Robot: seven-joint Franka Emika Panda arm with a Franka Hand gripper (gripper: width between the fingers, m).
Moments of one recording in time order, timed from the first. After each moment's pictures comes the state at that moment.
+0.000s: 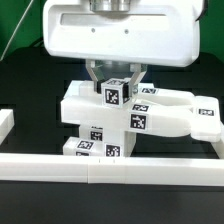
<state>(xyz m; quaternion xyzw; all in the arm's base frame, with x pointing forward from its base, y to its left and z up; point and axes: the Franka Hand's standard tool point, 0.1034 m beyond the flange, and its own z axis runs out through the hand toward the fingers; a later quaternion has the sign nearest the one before) 0.642 -0.030 0.113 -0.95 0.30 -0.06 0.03</state>
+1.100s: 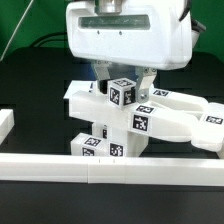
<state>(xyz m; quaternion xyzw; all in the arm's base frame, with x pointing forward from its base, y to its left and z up) 0.647 -0.021 0.117 -0.90 0.44 -0.07 0.06</state>
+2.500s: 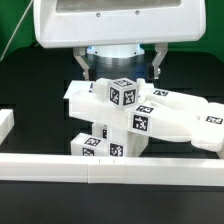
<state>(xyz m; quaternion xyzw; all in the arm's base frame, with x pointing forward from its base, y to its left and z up) 0.635 -0.022 0.133 -1.00 0.04 0.01 0.05</state>
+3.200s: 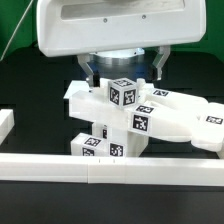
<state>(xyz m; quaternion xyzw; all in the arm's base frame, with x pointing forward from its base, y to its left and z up) 0.640 -0.020 0.128 -0.99 -0.16 -0.01 0.03</state>
